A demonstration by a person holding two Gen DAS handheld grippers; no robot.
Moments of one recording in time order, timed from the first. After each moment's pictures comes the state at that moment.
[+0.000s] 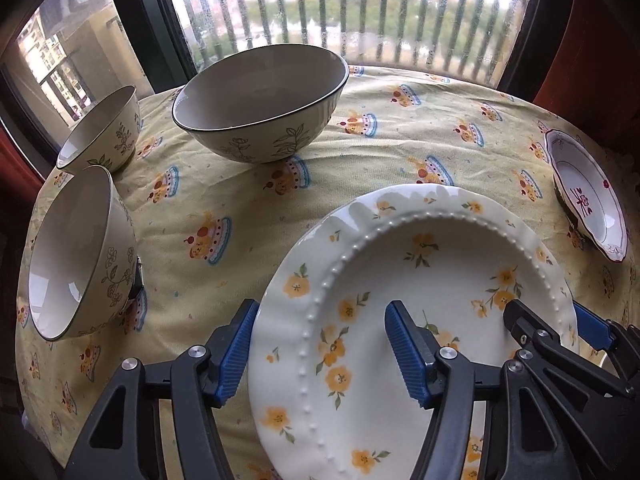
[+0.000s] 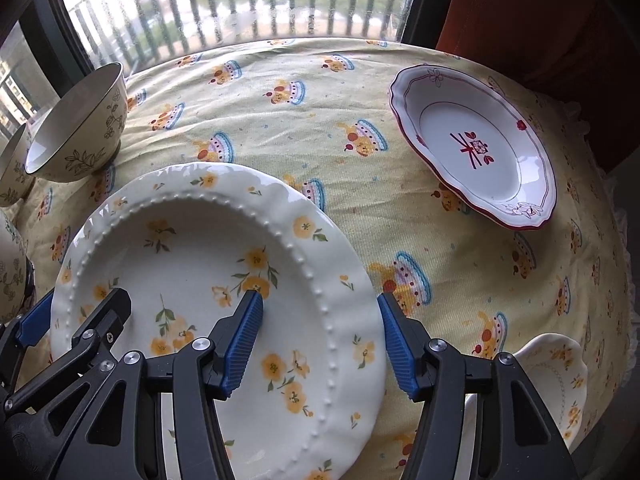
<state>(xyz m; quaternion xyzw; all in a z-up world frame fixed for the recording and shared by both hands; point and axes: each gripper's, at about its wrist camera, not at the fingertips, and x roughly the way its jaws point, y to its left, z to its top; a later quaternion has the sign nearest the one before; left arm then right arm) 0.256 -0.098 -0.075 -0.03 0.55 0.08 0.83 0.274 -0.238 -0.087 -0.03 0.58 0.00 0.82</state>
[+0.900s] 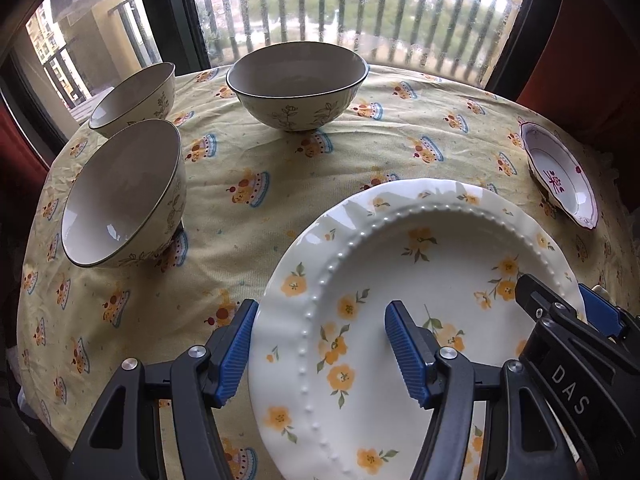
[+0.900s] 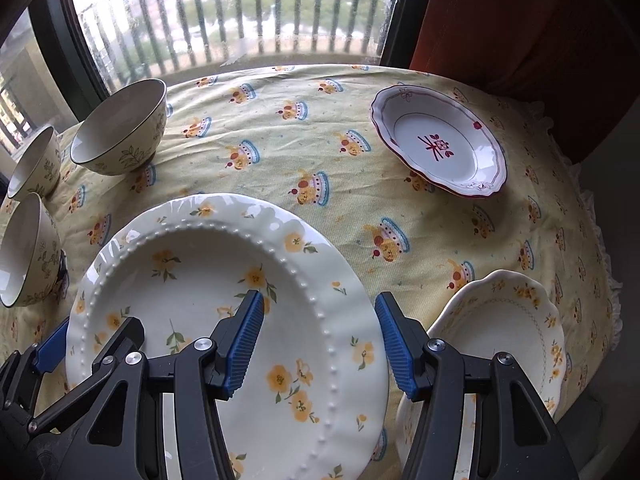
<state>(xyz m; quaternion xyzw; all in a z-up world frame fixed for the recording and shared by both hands) 0.195 -0.079 -0.052 -0.05 0.55 0.06 0.83 0.219 -0.219 -0.037 -0.02 0.55 -0.03 0.83</state>
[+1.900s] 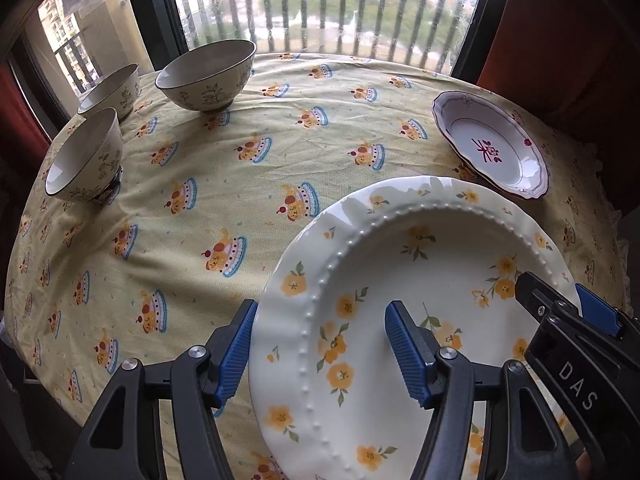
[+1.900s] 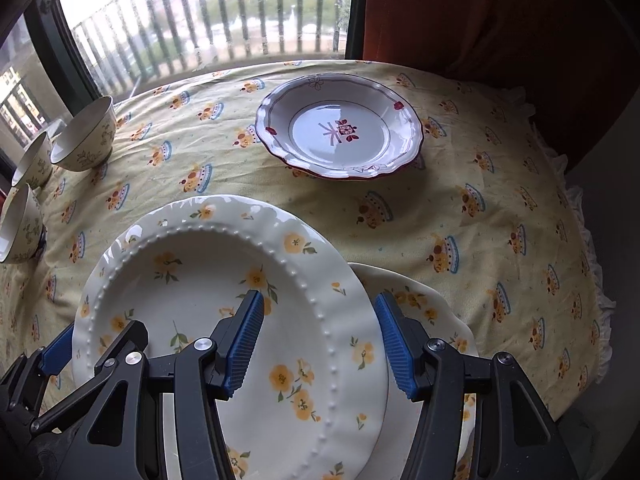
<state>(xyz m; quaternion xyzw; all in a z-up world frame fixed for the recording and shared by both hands) 0.163 -0.222 -0.046 -0.08 0.55 0.08 0.83 0.204 -0.365 -0.026 -0.02 0.55 0.01 0.84</state>
